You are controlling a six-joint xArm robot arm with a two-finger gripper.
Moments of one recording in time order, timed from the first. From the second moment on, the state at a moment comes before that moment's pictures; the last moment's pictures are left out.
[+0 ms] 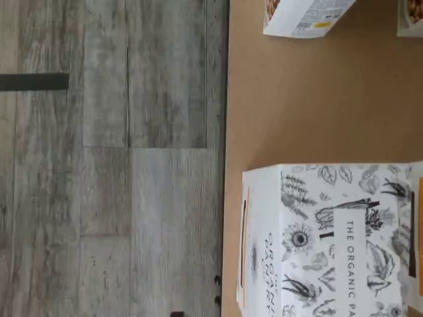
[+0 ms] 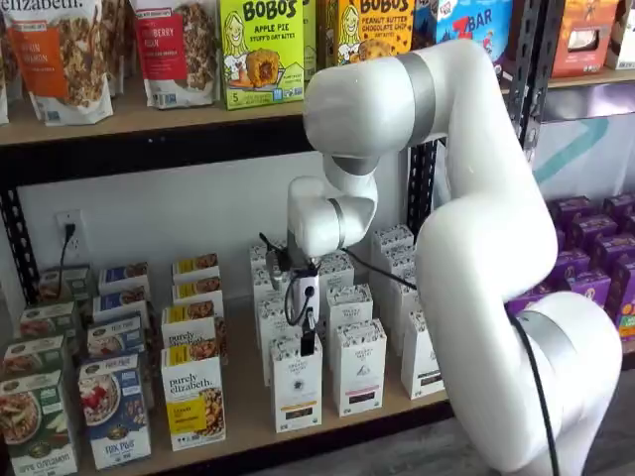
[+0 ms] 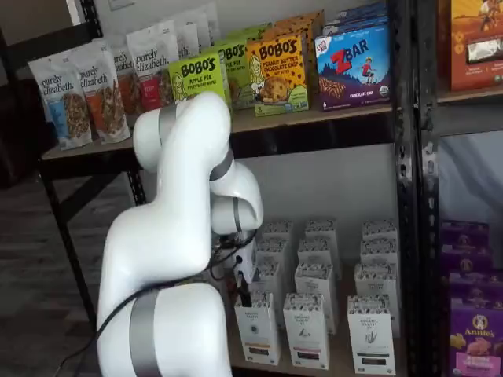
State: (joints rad) arm 0.24 0.85 -1.37 0.04 0.49 -1.36
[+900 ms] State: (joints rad) arm 0.22 0.92 -1.51 -0.02 0.54 -1.33
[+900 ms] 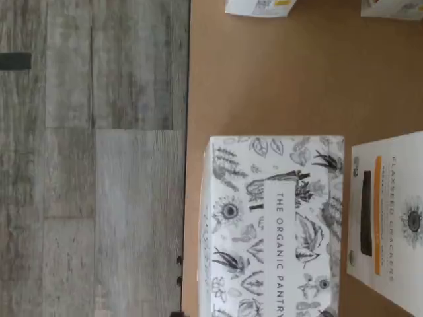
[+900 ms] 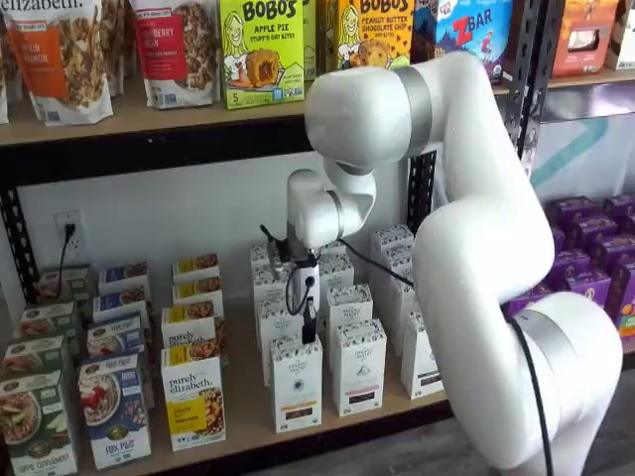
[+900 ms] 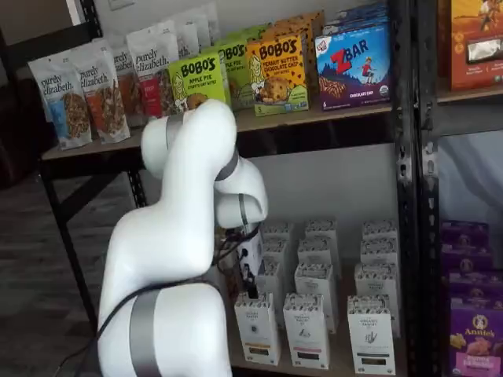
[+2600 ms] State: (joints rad) arm 0.24 1.17 -1.77 -0.19 0.68 -1.17
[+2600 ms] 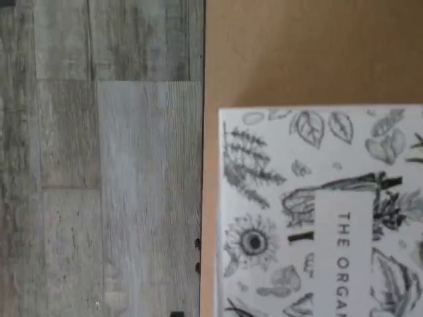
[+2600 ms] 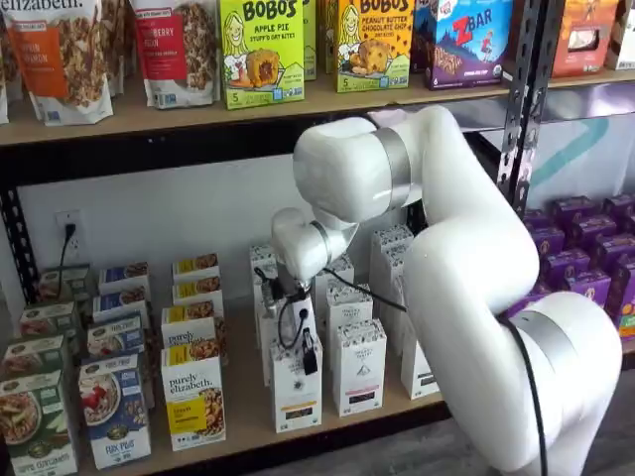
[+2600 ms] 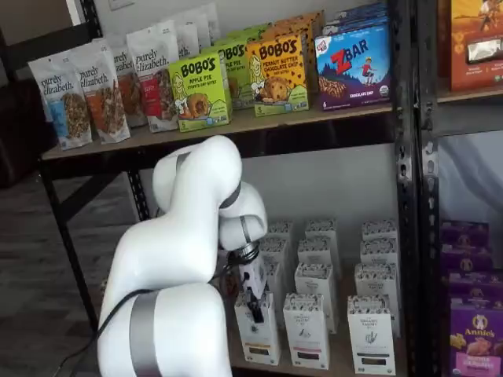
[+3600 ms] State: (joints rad) arm 0.25 1.17 -1.79 -0.08 0.71 -1.24
